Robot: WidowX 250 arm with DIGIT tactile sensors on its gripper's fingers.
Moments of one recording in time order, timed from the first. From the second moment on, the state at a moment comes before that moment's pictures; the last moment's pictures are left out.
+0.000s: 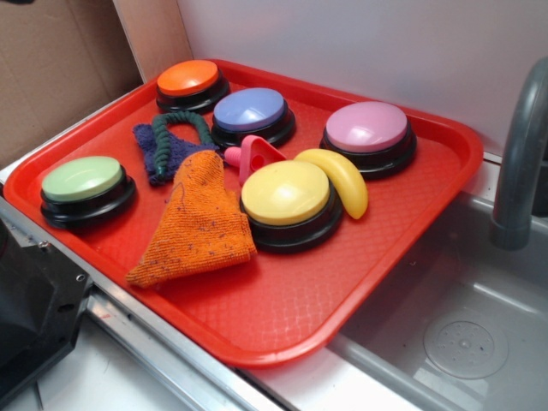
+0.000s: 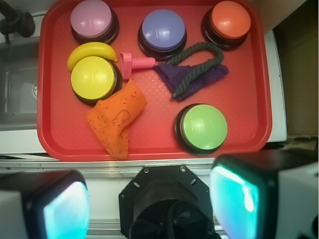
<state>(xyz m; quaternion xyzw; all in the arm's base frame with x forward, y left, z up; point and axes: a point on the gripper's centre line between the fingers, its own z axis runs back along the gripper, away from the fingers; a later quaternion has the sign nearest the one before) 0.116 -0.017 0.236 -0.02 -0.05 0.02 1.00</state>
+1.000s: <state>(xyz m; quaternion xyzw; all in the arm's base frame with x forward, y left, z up) 0.136 -0.060 0.146 -0.09 -0.09 0.05 0.99</state>
